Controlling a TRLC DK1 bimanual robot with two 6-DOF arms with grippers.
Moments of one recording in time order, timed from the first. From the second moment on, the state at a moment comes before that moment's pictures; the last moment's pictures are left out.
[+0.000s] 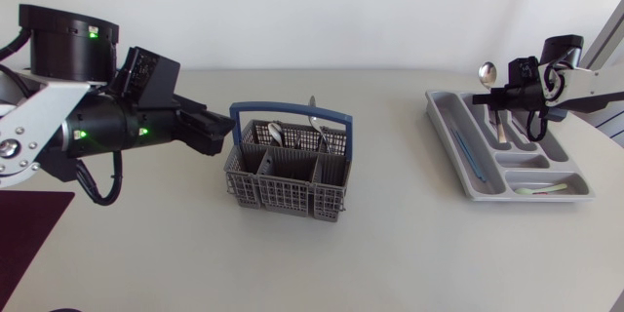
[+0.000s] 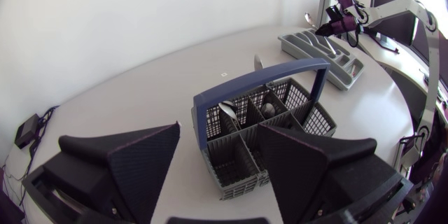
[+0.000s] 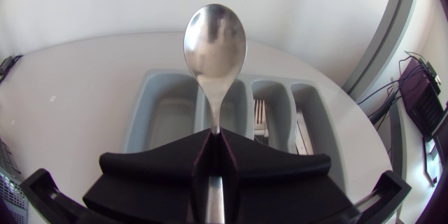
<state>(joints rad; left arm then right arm) -0.37 1.20 0.84 -0.20 0.11 0.16 -0.32 2.13 1.45 0.02 -0.17 -0.21</state>
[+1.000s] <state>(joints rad) -0.36 1.17 0.64 -0.18 0.10 0.30 -0.29 2.20 1.46 -0.02 -0.07 -0.24</state>
